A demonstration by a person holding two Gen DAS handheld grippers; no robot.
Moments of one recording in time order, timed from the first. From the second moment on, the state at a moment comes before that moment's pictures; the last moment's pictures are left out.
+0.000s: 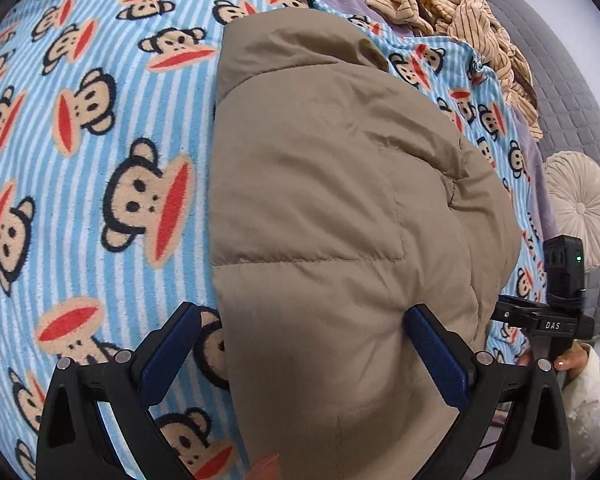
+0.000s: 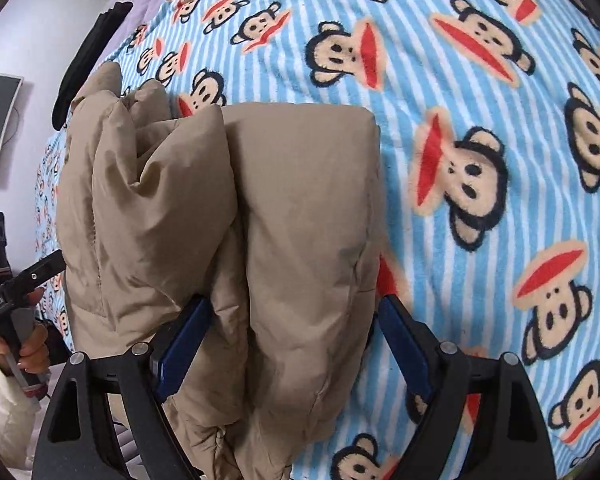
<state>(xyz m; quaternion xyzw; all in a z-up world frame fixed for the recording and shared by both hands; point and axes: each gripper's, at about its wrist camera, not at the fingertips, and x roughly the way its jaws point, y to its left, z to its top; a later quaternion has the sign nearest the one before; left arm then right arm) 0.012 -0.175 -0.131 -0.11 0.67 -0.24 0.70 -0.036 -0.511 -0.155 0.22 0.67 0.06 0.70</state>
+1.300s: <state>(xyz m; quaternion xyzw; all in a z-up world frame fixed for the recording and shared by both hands) 0.031 -0.225 -0.162 -0.19 0.67 -0.32 0.64 0.000 -0.517 -0.240 0.42 0.65 0.20 0.60</state>
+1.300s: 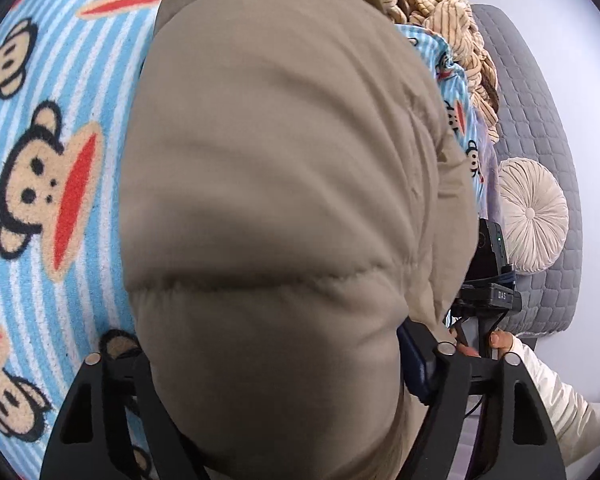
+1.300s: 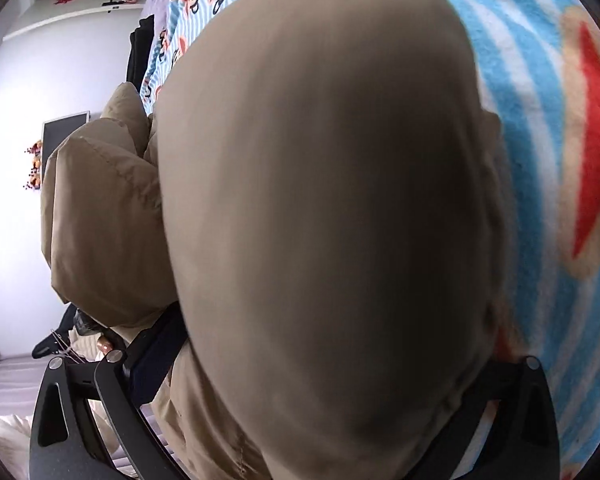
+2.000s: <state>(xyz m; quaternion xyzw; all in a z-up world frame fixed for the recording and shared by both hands) 0.098 -0.037 -0.084 -0.14 0.61 -0.29 0.72 0.064 -0.388 -0.155 0.42 0.57 0.25 0.66</state>
